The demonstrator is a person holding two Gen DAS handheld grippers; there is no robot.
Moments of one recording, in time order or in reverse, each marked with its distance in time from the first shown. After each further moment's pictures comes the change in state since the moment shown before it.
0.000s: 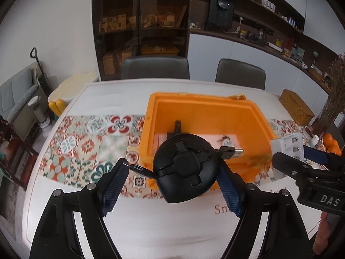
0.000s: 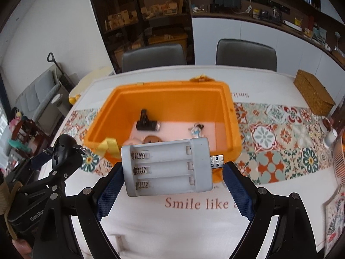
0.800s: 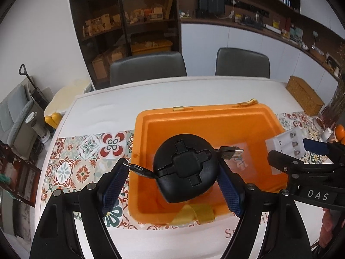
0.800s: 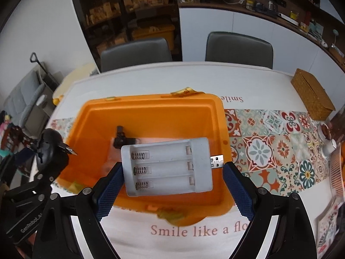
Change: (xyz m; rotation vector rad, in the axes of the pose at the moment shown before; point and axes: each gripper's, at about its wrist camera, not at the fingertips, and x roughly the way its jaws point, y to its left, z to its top) left arm 0.077 -0.020 0.060 0.117 0.085 0.035; right arm 0.073 -0.018 0.061 0.028 0.112 -0.081
